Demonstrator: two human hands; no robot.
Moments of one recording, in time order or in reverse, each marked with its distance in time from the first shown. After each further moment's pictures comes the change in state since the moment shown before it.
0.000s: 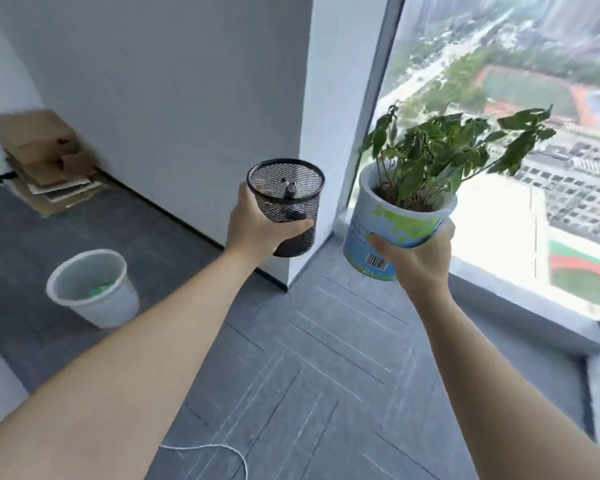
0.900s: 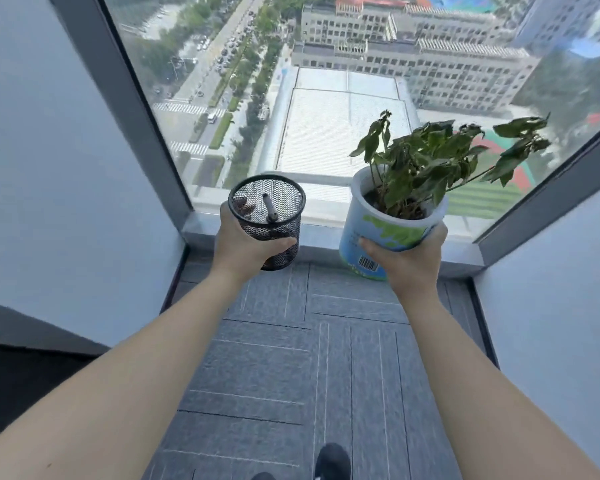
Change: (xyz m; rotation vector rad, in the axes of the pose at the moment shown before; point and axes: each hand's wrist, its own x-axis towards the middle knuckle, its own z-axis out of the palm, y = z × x) left_hand 0.236 -0.005 0.526 -0.043 -0.459 -0.060; right_hand 0.362 0.244 -0.257 -0.106 0.466 0.185
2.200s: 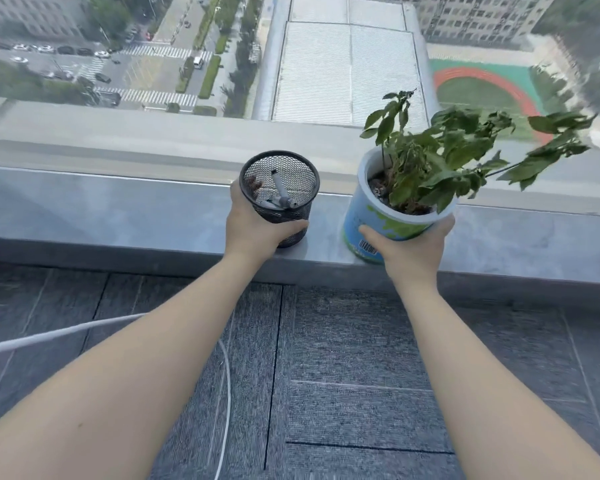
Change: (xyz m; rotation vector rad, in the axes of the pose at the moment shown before) left_hand 0.426 -0.496 0.389 0.069 -0.061 -0.097; right_hand 0.360 0.635 0.178 -0.162 0.035 0.190
